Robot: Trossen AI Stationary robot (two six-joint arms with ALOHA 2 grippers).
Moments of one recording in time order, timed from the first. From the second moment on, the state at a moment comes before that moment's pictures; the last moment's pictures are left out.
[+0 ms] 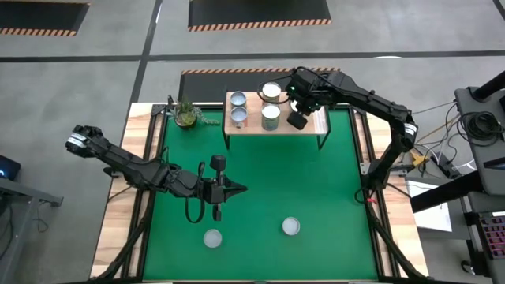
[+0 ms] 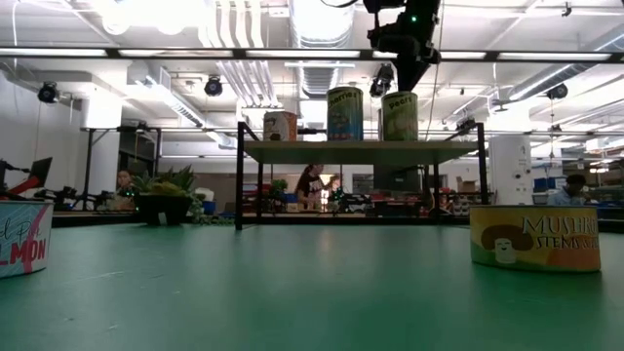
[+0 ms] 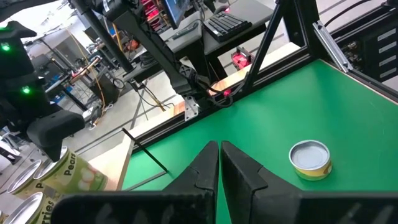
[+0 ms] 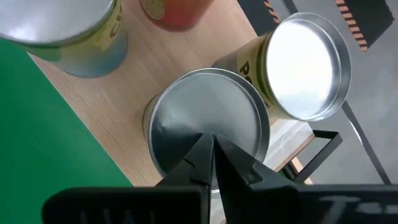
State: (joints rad) left arm -0.39 1.28 0.94 0.12 -0.44 0.41; right arm -0.46 1.68 1.84 -1.34 0.29 0.04
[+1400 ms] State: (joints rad) left arm -0.39 1.28 0.94 0.12 -0.44 0.41; right arm -0.46 1.67 1.81 -1.33 0.29 0.05
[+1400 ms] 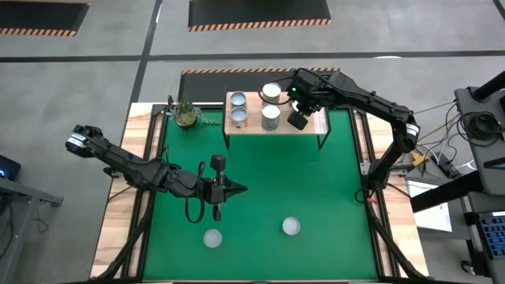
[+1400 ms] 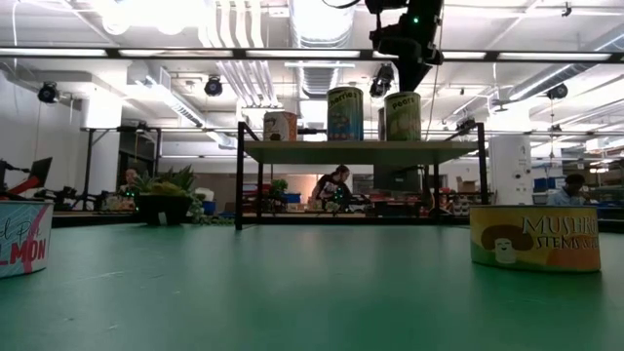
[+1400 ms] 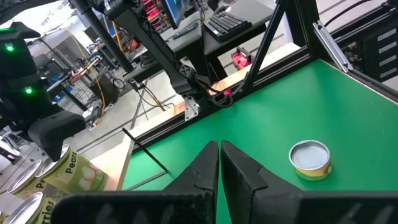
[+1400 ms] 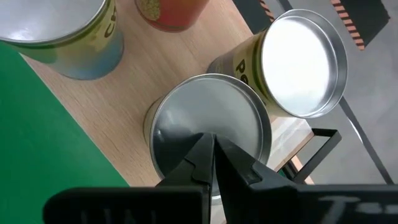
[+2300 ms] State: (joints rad) left arm -0.39 1.28 0.94 0.12 -0.44 0.41; right arm -0.46 1.66 1.81 -1.30 0.31 0.04
